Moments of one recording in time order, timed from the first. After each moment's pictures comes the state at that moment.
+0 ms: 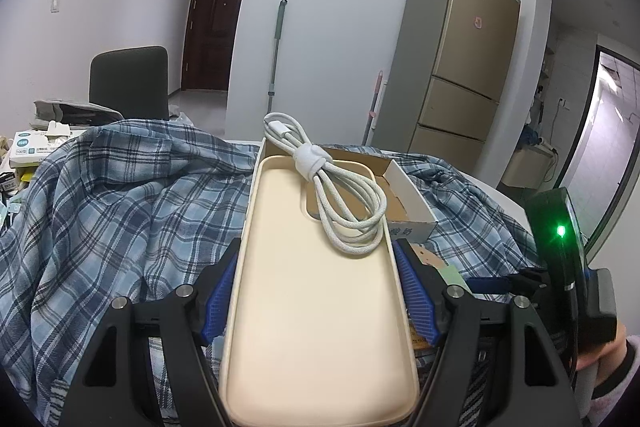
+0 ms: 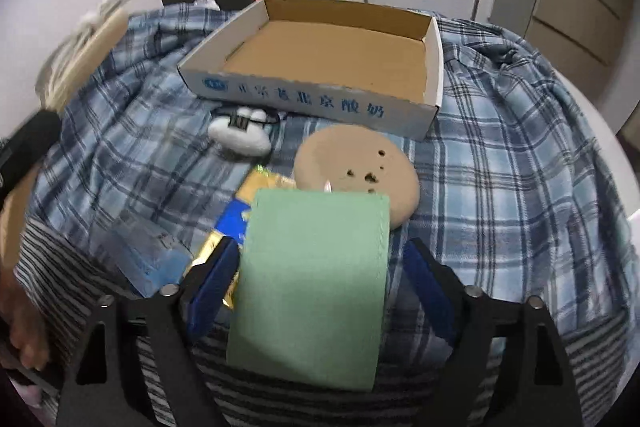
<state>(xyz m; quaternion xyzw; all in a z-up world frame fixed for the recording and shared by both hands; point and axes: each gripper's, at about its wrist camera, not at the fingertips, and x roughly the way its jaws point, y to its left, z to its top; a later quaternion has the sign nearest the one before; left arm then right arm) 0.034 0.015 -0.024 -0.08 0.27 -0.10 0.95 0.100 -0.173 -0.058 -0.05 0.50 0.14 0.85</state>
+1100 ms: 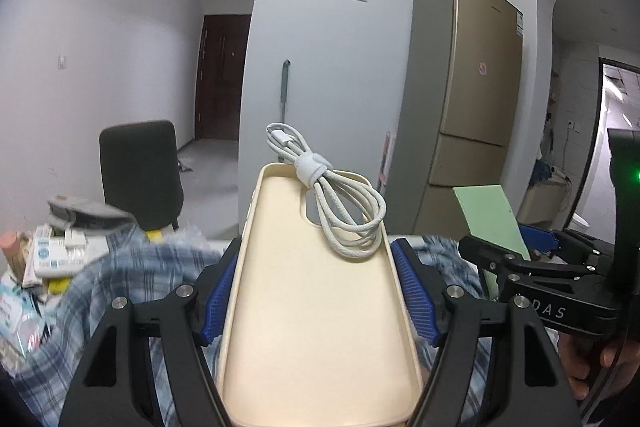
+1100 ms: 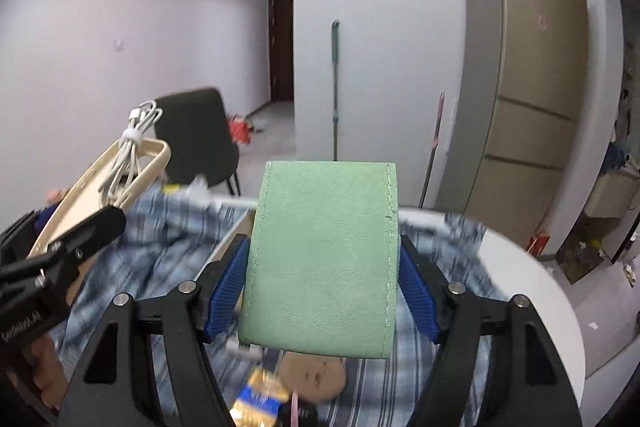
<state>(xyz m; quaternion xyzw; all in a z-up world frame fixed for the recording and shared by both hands) 0.076 0.004 0.101 -0.06 0.20 -0.07 0.98 0.129 -0.179 0.128 -0.03 0.27 0.10 0.96</state>
